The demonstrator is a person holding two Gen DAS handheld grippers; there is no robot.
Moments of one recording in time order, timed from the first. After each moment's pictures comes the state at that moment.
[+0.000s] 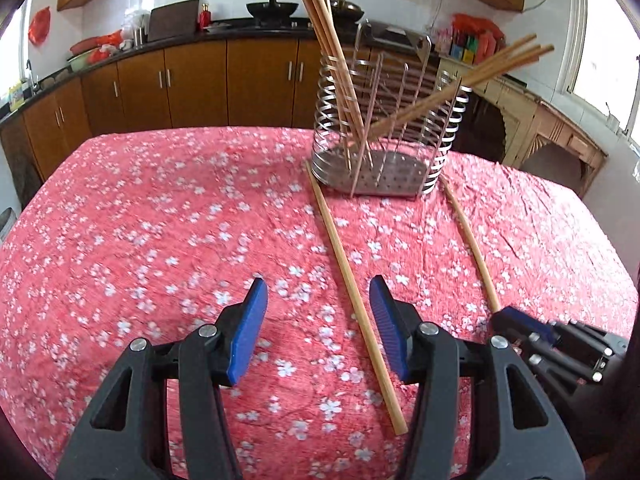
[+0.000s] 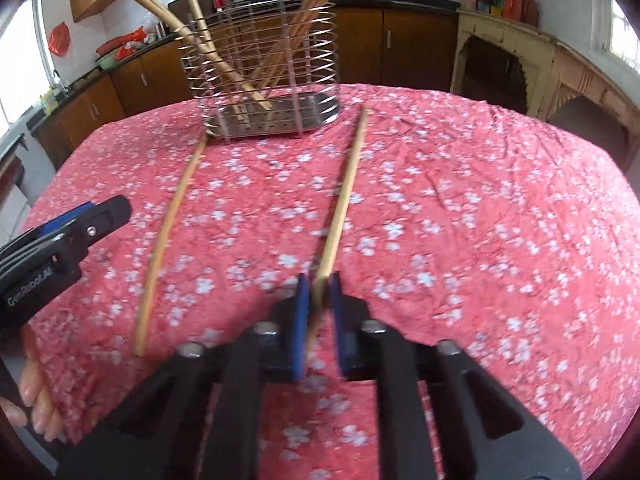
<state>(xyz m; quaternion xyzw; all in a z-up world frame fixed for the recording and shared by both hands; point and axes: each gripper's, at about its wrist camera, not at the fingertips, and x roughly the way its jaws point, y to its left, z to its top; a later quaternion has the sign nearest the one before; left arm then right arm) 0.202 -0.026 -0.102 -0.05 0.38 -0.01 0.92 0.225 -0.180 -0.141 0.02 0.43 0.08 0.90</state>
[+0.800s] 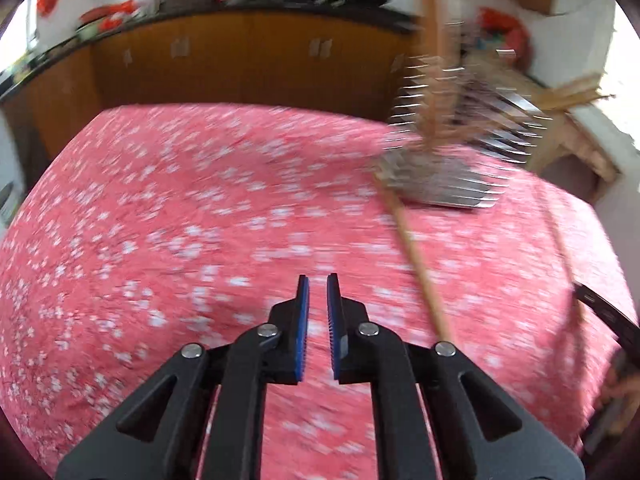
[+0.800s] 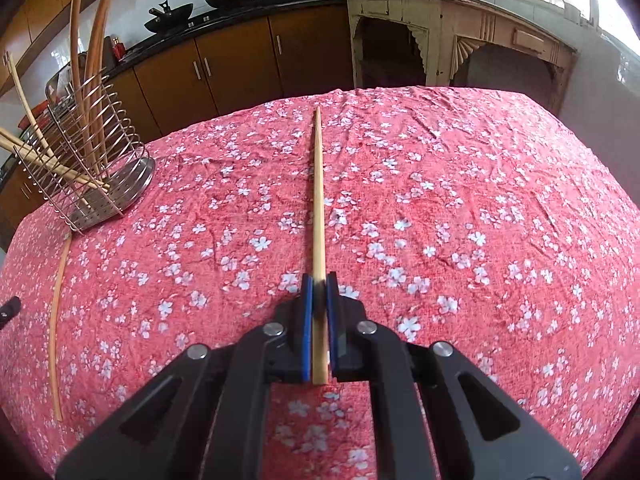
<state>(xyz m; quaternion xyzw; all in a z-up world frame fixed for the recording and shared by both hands) 0.221 0.034 -0.097 -0.08 0.41 -0.02 0.91 0.260 -0.296 -0.149 0.09 0.42 -0.06 0.90</state>
